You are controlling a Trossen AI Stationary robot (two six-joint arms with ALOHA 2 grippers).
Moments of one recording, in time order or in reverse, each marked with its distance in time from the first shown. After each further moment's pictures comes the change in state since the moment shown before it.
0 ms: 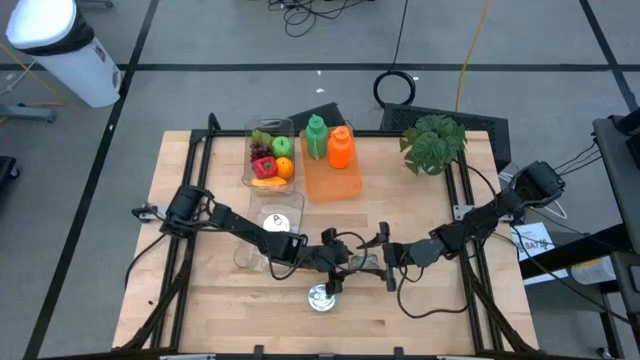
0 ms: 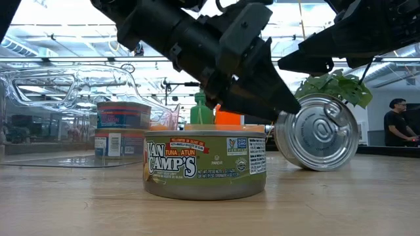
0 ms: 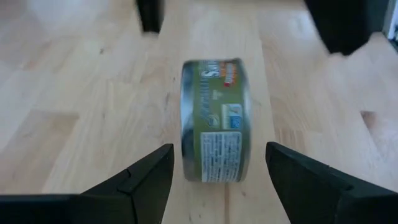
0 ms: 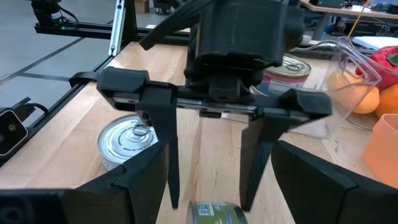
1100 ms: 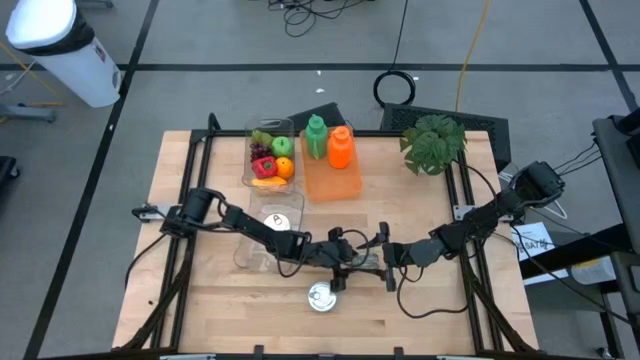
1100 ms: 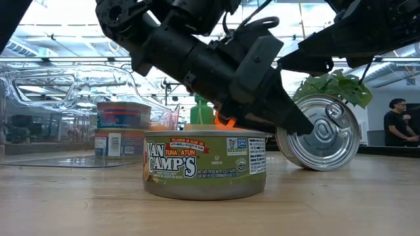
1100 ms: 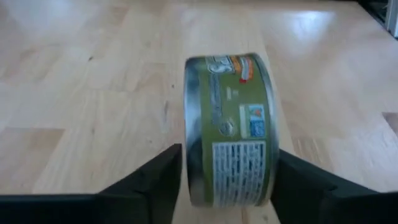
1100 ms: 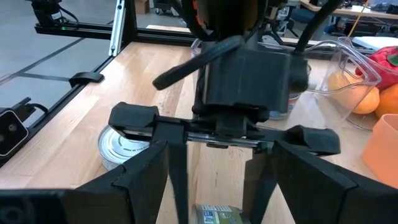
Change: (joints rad) left arm 0.041 0.092 0.000 0.151 0.060 0.072; right arm 0.000 0.000 0.000 0.000 0.000 0.000
